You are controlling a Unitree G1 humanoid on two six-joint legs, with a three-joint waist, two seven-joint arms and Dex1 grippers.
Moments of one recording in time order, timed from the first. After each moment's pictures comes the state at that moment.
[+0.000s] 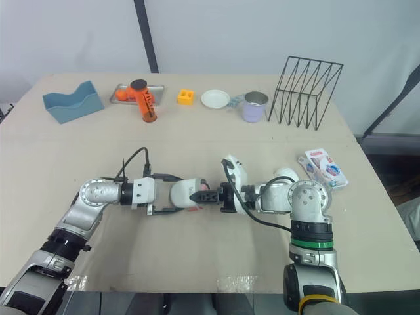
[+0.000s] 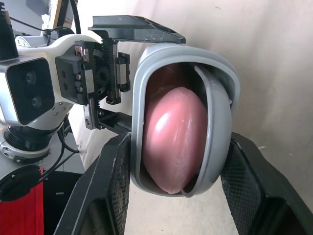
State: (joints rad) left arm -0.49 0.49 -0.24 0.33 -0.06 -0.36 -1.14; right arm -0.59 -0.29 -0.19 -0.06 1.08 1.61 0.21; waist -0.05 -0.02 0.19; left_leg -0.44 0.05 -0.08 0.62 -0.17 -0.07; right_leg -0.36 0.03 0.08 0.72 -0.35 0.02
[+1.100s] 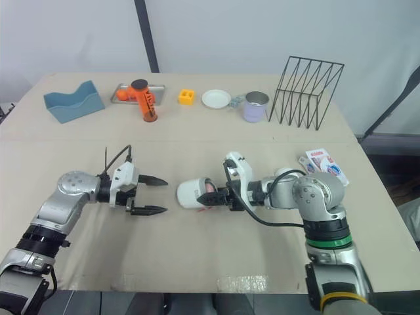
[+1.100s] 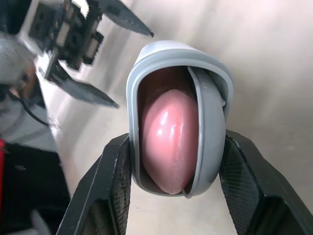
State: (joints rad) left arm -0.50 0.62 -0.18 0.26 -0.29 0.08 -1.35; right arm -0.62 -0.52 0.02 -0.18 0.93 1.46 0.48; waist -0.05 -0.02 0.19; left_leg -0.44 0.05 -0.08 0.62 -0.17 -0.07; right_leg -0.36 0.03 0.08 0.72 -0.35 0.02
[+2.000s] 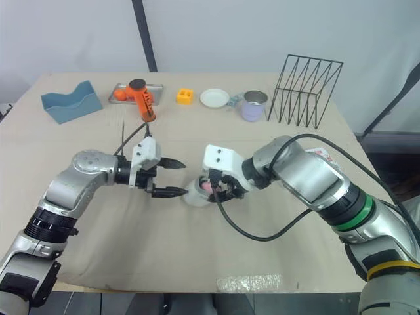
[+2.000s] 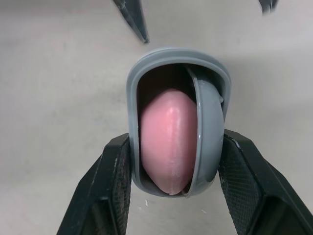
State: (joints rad) left arm -0.63 0.56 -0.25 -0.06 -0.30 0.51 -1.16; right arm -0.96 -0.85 0.63 -0.32 0.35 0.95 1.05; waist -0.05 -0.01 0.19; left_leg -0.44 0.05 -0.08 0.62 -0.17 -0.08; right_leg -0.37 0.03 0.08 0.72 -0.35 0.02
